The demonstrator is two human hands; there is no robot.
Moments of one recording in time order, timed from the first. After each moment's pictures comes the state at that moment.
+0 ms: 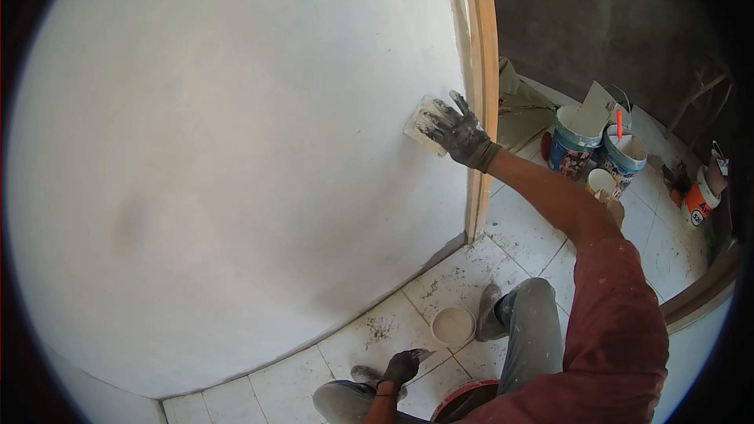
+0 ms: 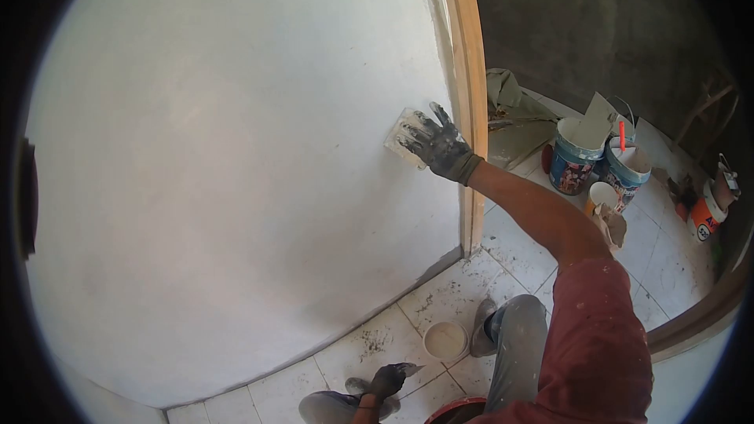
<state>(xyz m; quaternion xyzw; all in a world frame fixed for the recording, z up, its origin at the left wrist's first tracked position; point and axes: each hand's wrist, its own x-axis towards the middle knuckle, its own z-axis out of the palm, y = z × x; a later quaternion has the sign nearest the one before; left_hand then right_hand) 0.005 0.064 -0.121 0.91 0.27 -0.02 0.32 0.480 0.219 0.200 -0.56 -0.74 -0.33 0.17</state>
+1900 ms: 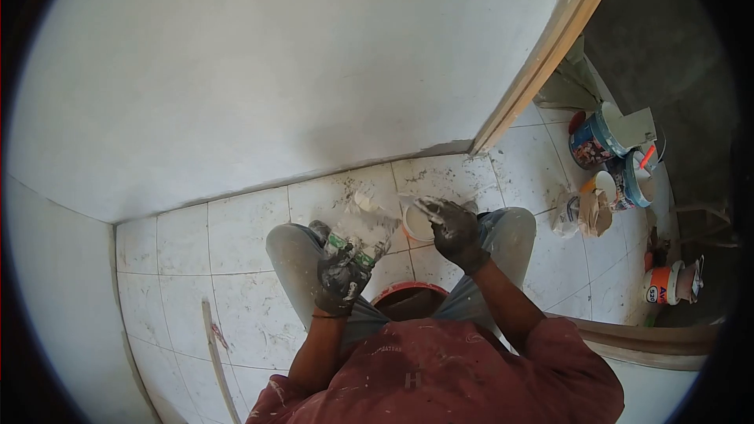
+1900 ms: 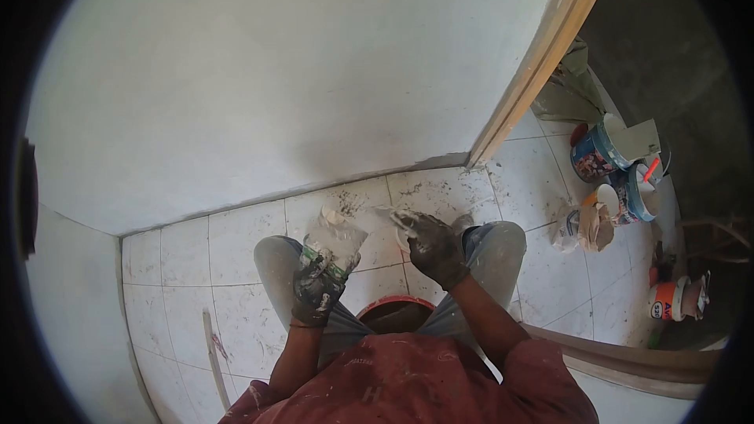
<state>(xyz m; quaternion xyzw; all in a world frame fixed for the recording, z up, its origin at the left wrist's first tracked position) -0.043 -0.046 0.036 0.65 0.42 0.47 0.43 0.209 -0.049 0.066 -0.54 -0.79 -0.04 0.29</state>
